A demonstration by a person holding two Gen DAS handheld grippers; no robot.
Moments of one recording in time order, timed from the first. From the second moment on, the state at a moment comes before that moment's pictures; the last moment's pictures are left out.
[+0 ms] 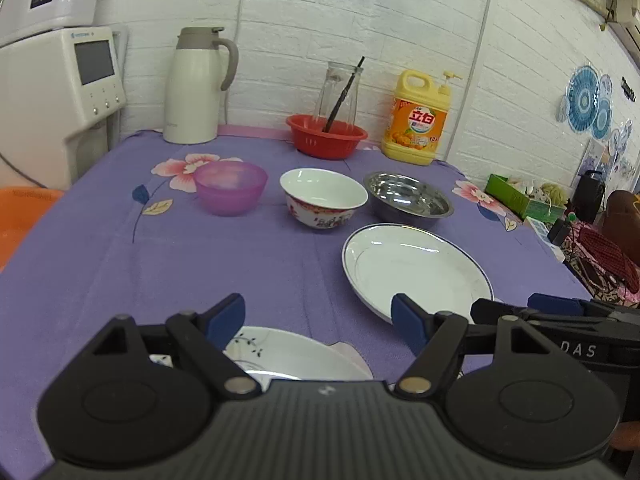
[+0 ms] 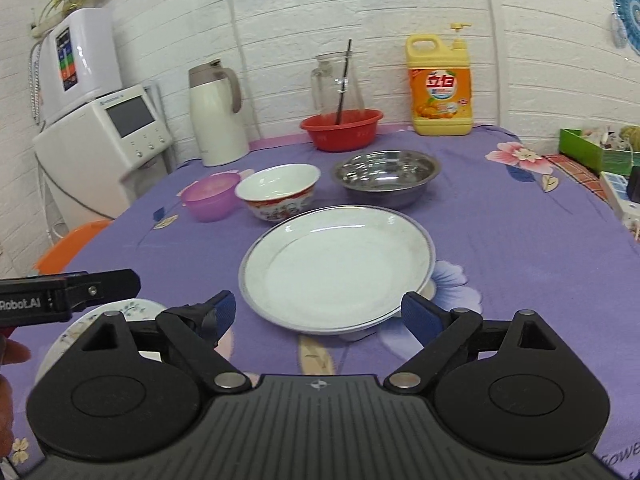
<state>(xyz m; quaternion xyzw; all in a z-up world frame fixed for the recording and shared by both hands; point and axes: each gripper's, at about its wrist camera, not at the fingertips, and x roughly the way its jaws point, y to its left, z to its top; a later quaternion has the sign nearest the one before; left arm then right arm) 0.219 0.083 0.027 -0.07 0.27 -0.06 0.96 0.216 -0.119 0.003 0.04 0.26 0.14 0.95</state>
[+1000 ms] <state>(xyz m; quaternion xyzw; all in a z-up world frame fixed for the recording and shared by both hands) 0.322 0.034 0.005 -0.02 0.34 -0.07 0.94 0.320 -0.139 -0.047 0.00 0.31 0.12 0.94</state>
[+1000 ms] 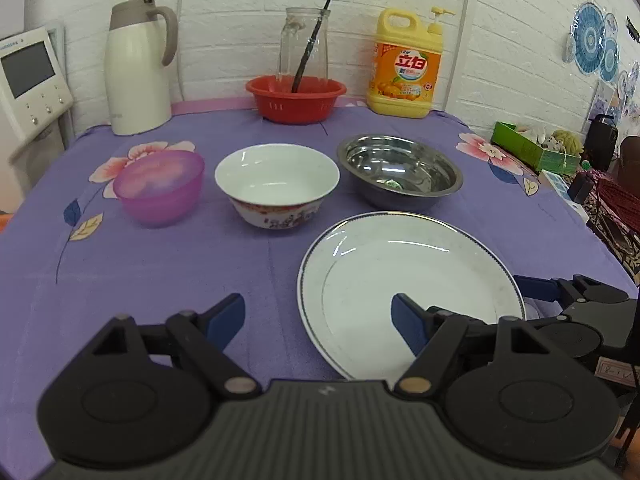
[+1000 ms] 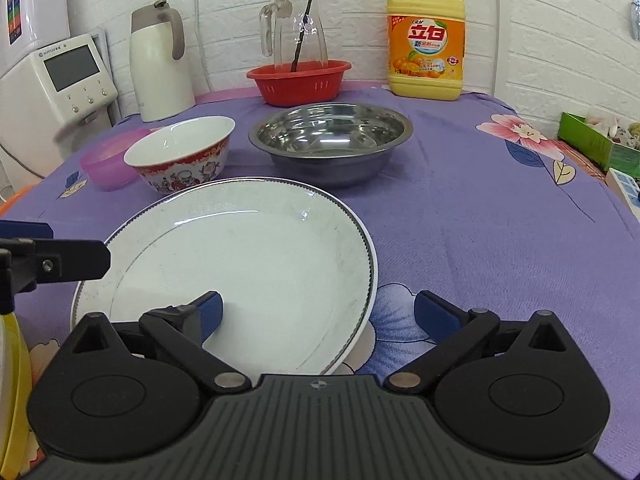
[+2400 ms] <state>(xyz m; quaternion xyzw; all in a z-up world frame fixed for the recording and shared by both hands) 0.387 0.003 -0.027 0.00 0.41 -0.11 0.91 0.317 -0.127 -0.049 0.00 0.30 0.17 0.94</state>
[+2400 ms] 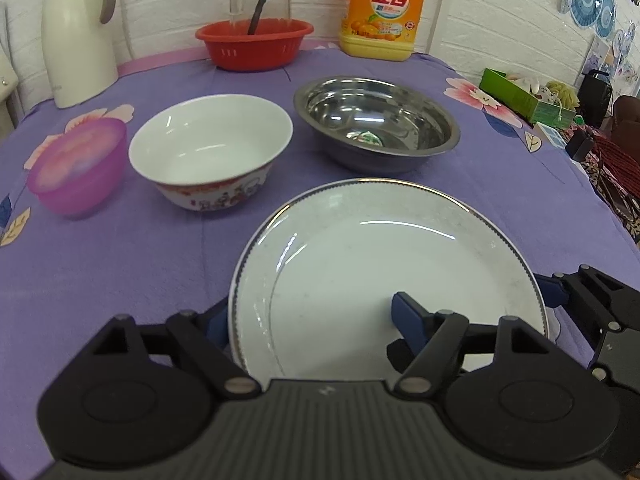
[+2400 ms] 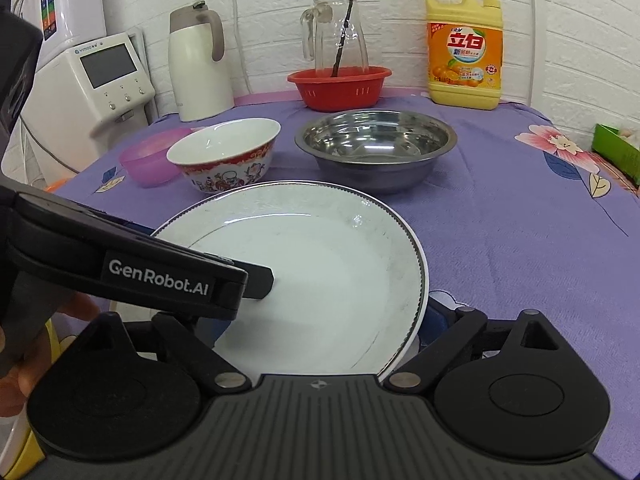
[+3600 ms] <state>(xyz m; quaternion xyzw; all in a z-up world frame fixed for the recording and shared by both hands) 0.188 0.152 -0.001 -0.06 0.35 0.02 0.94 0.184 0.002 -0.018 -0.05 0.28 0.28 0.92</state>
